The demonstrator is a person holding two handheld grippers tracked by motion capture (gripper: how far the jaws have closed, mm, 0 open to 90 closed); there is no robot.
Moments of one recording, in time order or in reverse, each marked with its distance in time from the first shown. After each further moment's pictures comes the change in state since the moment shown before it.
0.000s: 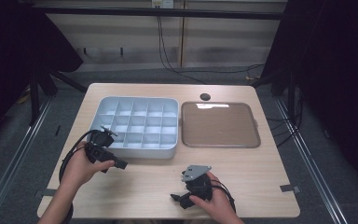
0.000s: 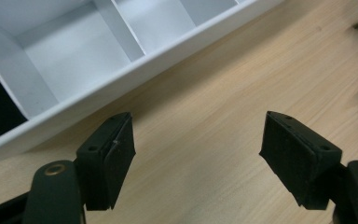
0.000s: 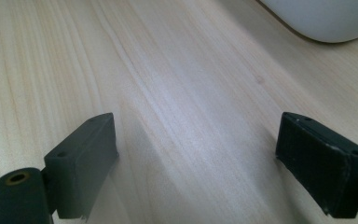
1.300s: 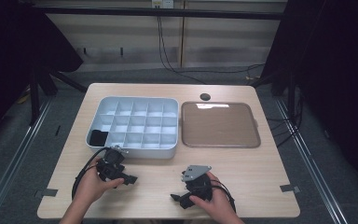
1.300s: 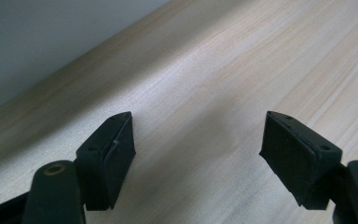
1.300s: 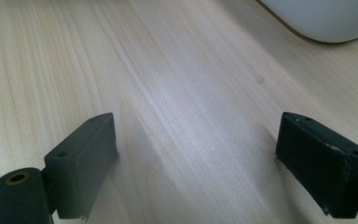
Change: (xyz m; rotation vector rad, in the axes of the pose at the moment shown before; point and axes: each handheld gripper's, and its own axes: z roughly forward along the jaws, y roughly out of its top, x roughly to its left) left arm -0.018 -0.029 0.050 -0.043 -0.029 0.112; right arm 0.000 0.000 0.000 0.000 0.000 0.000
